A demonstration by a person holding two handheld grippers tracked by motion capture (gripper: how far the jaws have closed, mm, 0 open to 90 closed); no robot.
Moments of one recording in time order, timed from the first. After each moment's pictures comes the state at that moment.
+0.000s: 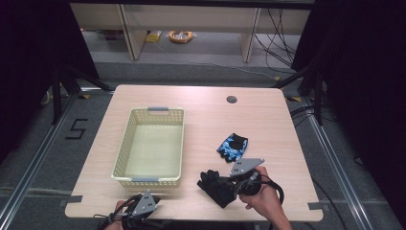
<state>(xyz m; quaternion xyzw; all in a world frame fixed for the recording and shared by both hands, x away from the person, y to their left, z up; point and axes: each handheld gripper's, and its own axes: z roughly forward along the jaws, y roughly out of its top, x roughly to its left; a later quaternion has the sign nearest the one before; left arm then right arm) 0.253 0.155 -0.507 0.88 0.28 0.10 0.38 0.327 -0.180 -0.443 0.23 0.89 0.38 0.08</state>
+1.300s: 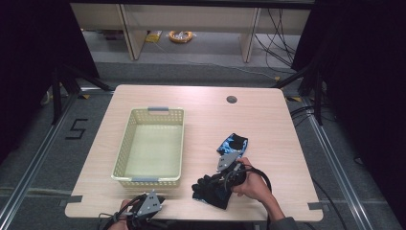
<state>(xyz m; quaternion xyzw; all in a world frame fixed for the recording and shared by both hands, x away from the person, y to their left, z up) 0.254 0.142 -0.509 0.87 0.28 0.09 0.39 0.381 -0.157 -0.491 0.13 0.94 0.31 0.04</state>
